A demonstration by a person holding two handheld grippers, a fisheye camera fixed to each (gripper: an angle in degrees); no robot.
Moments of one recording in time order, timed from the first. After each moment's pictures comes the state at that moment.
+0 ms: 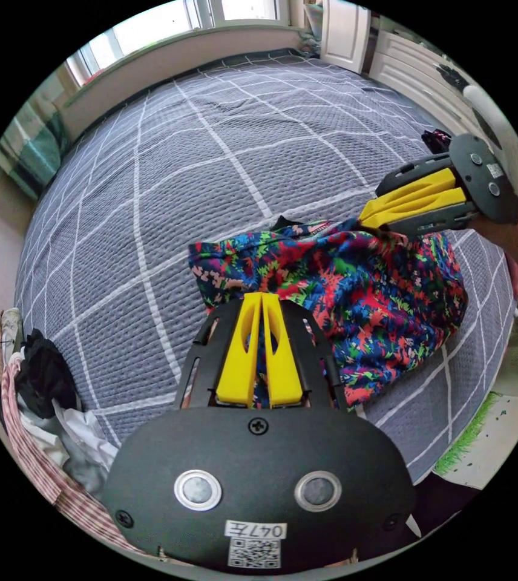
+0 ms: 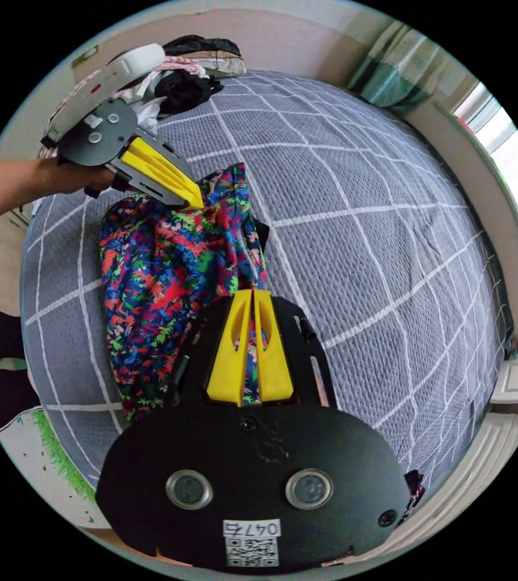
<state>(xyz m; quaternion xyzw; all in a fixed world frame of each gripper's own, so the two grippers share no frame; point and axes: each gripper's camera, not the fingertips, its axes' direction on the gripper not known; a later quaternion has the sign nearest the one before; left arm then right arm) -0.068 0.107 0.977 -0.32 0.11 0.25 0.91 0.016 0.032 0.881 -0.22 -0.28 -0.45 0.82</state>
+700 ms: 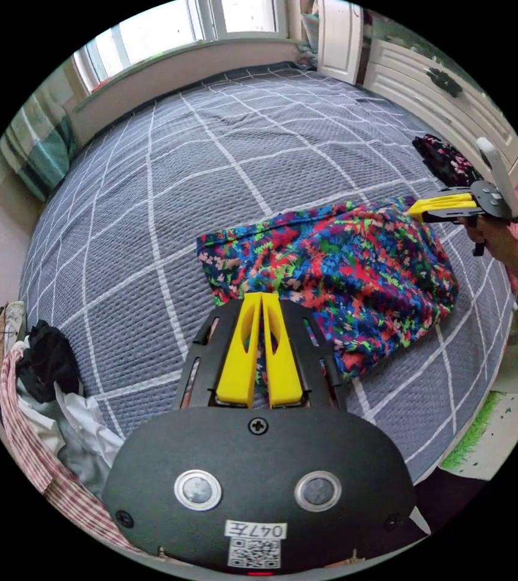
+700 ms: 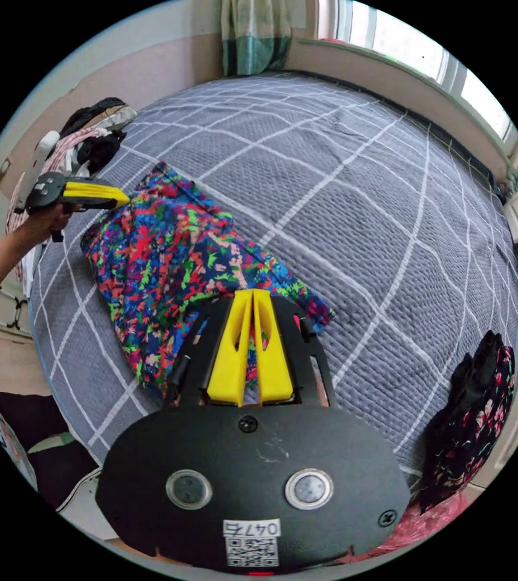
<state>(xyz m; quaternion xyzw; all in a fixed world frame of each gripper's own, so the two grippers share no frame) -0.115 0.150 0.959 -0.31 0.11 0.24 0.91 0.123 0.091 0.874 -0.30 -0.24 -0.23 0.90</state>
